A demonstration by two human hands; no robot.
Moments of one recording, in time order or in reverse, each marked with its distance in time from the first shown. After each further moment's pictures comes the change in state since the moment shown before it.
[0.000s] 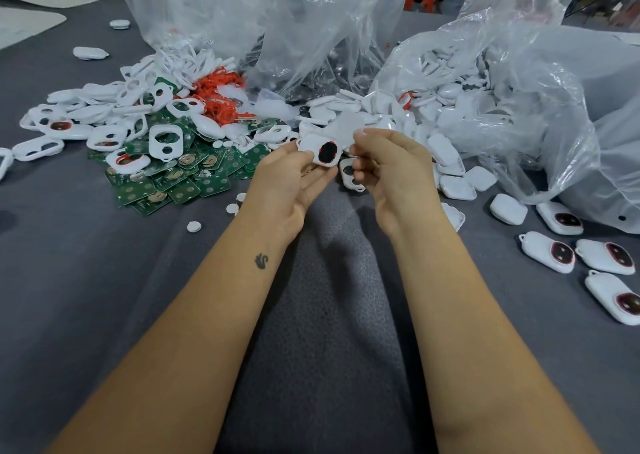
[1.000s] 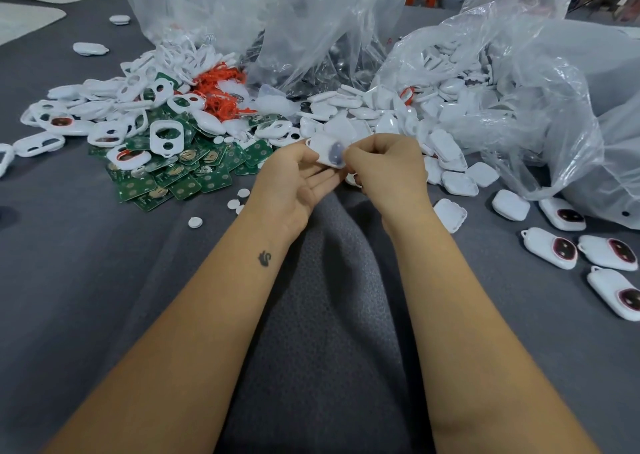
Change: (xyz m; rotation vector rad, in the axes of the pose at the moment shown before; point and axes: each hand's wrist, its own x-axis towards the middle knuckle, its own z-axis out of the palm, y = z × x) left_hand -0.003 -0.001 -0.001 -0.055 -0.088 -0.089; right_hand 0.004 0.010 -0.001 -0.643 0.062 -0.134
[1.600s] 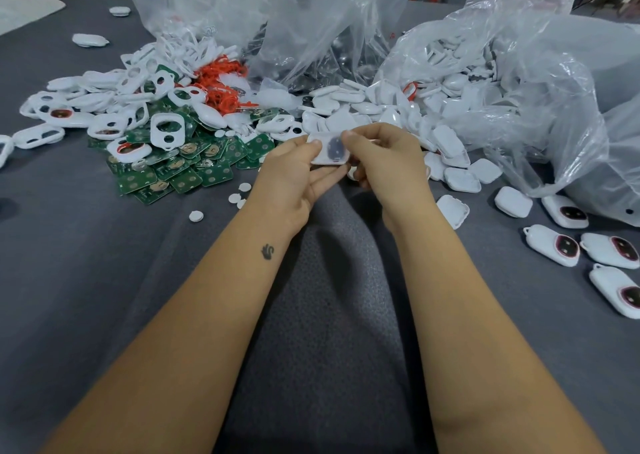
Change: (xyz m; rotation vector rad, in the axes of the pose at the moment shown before) left_hand 0.002 -0.003 0.000 0.099 0.047 0.070; right_hand -0.002 -0.002 0.000 0.166 -0.059 0.027
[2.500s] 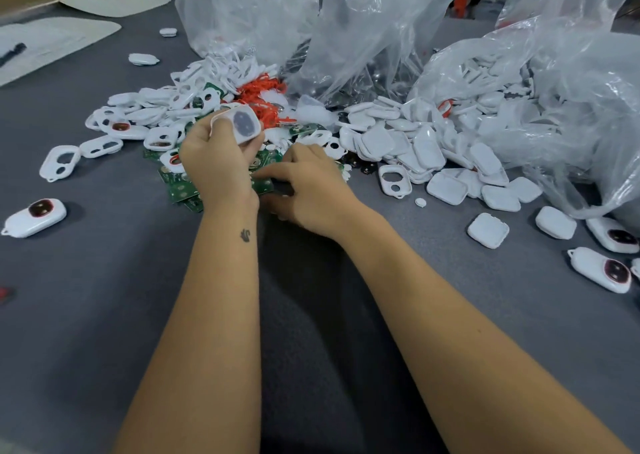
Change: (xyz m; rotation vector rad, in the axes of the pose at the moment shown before) left_hand 0.011 0.066 -0.064 -0.044 0.479 0.579; right_hand -0.001 0.010 0.098 -0.851 -0.495 -0.661
